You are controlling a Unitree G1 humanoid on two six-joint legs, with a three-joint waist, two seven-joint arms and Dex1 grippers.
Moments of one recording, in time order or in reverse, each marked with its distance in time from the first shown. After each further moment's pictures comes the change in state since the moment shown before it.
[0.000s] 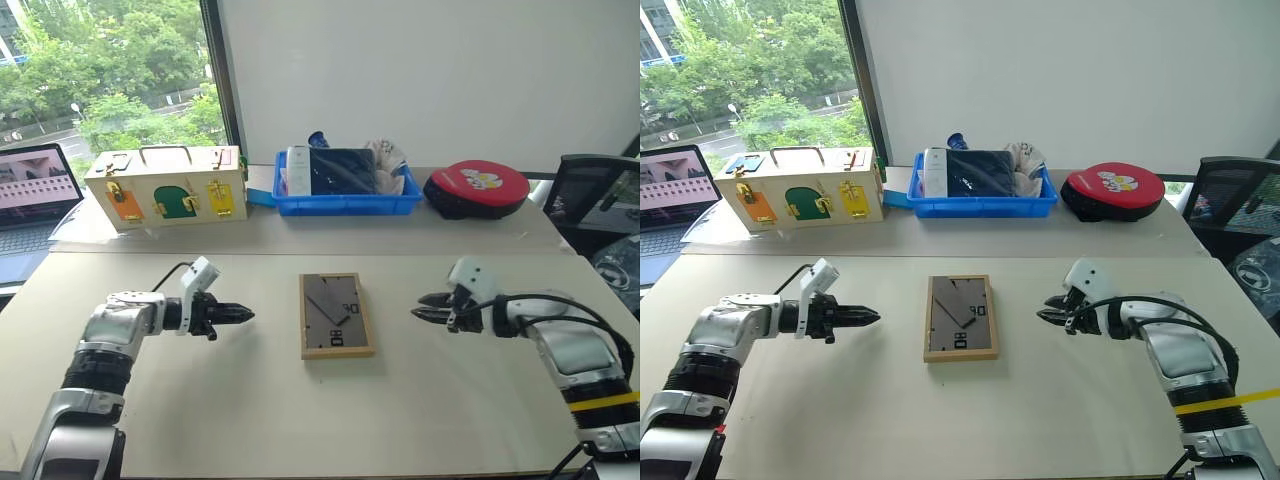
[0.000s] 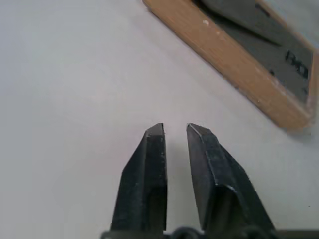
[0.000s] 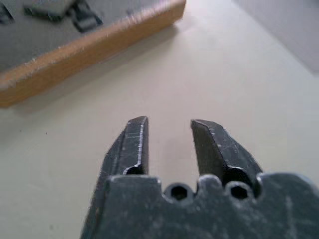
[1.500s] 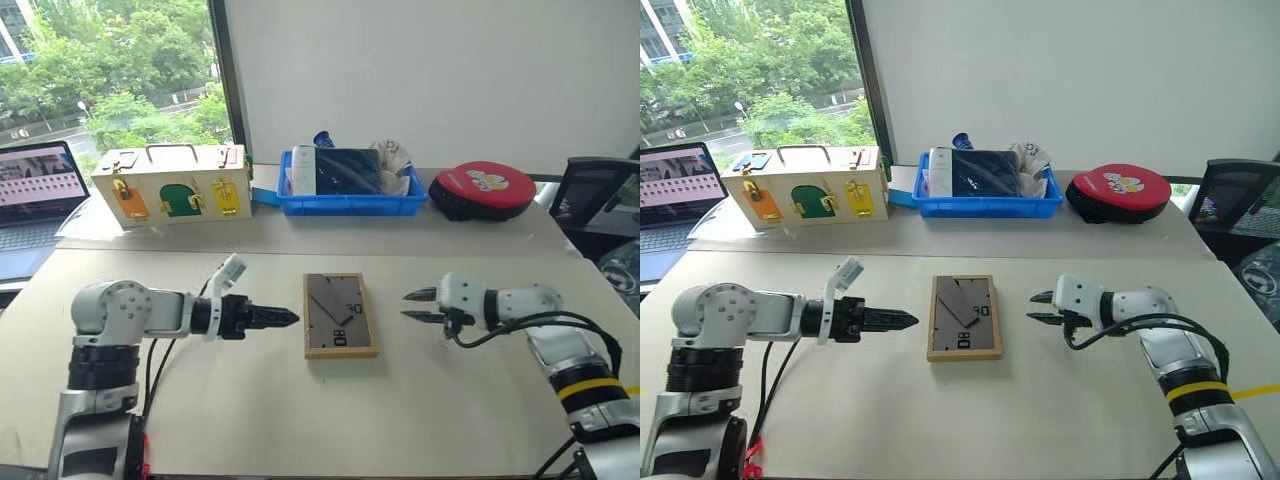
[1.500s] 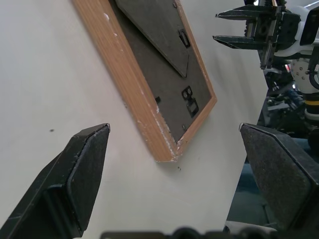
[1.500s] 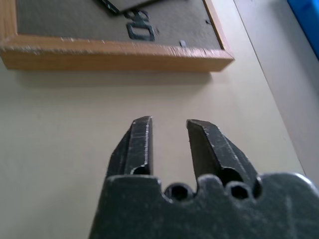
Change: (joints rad) left arm -0.070 -0.194 0.139 -0.253 -0.572 0.819 0.693; right arm -0.128 0.046 0.187 0.386 -0.160 -0.683 0.077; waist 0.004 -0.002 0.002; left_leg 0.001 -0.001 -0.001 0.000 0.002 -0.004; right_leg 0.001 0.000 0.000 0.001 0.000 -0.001
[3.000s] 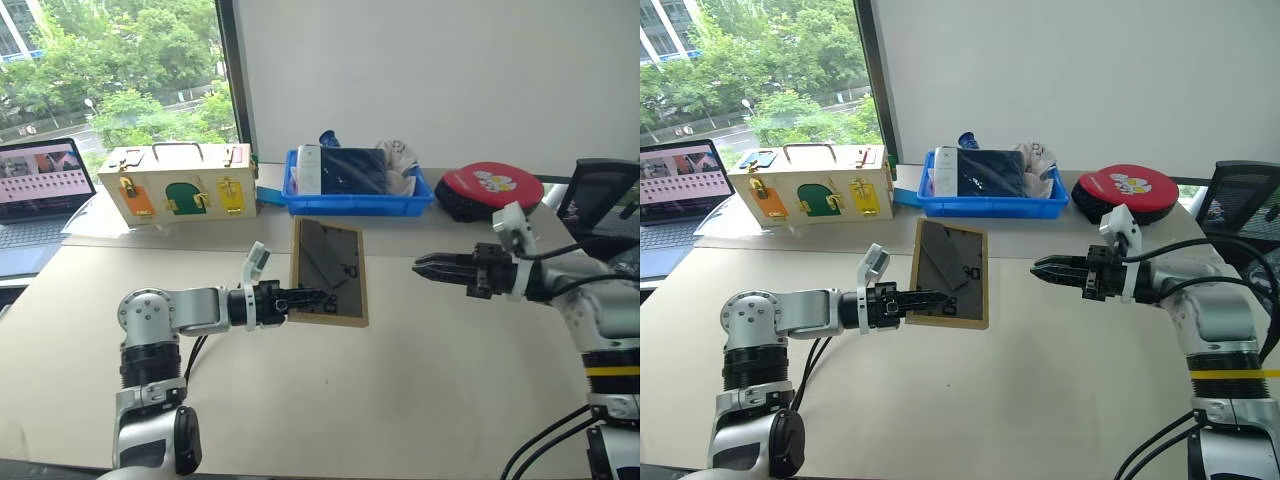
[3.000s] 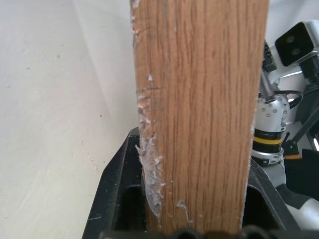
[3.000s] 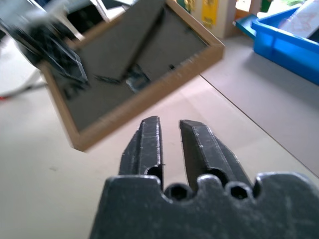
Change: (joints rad) left arm -0.050 -0.179 0.185 0.111 -0.390 0.000 0.397; right arm -0.040 -0.081 -0.287 -0.377 0.592 0.950 0.088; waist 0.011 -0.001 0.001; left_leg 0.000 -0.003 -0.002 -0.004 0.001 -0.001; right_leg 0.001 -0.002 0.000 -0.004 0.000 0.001
